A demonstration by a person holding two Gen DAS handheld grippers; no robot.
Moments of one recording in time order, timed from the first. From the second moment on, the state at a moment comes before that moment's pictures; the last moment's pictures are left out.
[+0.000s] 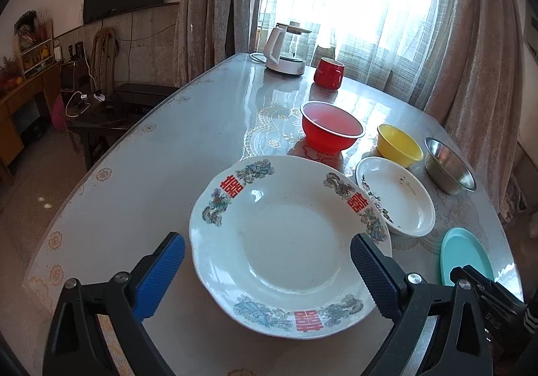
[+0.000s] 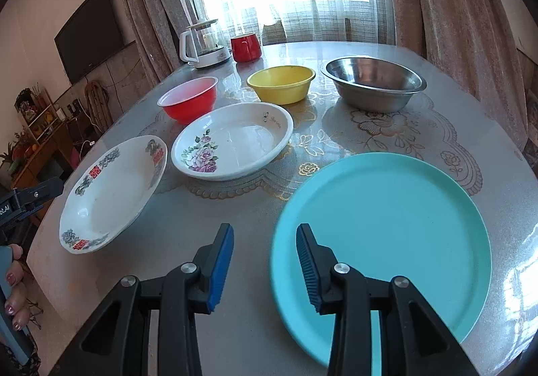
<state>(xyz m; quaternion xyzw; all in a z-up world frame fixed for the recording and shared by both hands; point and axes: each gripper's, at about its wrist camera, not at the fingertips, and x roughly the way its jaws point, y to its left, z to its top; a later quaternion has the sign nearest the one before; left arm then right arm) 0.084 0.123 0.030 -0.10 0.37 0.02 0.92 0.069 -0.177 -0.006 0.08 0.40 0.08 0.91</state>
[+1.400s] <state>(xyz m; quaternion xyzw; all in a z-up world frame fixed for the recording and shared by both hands) 0.290 -0.001 -0.025 0.02 0.55 -0.09 0.83 0.224 -0.183 -0.035 0.14 0.48 0.09 0.86</state>
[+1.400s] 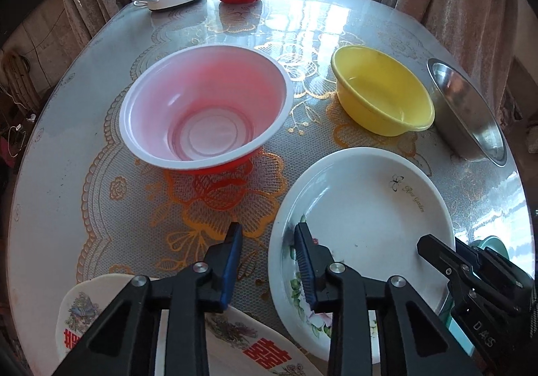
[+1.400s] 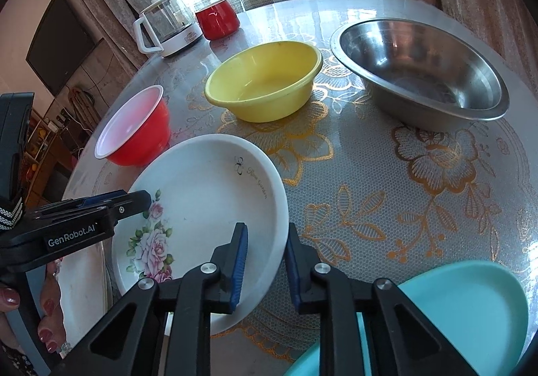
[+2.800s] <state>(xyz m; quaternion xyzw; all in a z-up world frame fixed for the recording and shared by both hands) 0.272 0.000 -0.003 0.04 0.51 -0.02 0.86 0.211 -0.197 -0.040 0.21 0.48 0.10 0.85</state>
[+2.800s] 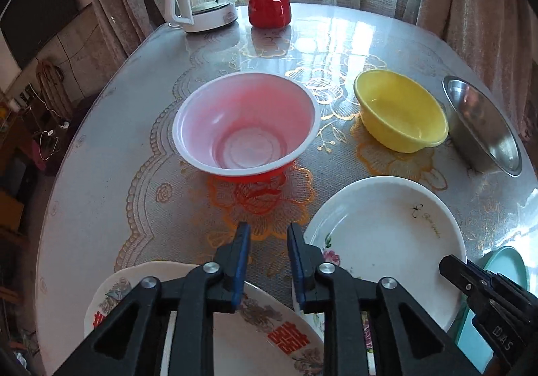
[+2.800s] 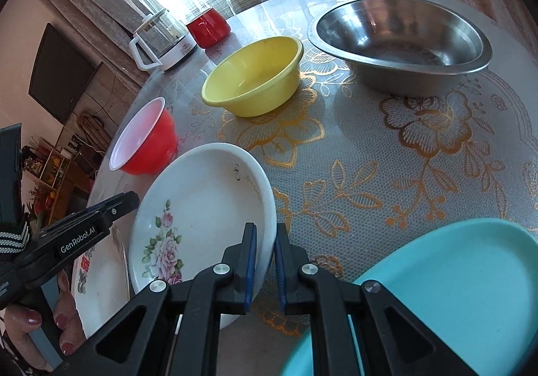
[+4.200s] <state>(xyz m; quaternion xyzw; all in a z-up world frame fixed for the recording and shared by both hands) 0.222 -0.040 0.021 -0.02 0.42 -0.15 0.90 0.173 -0.248 0.004 0.24 0.41 0.09 0.88</state>
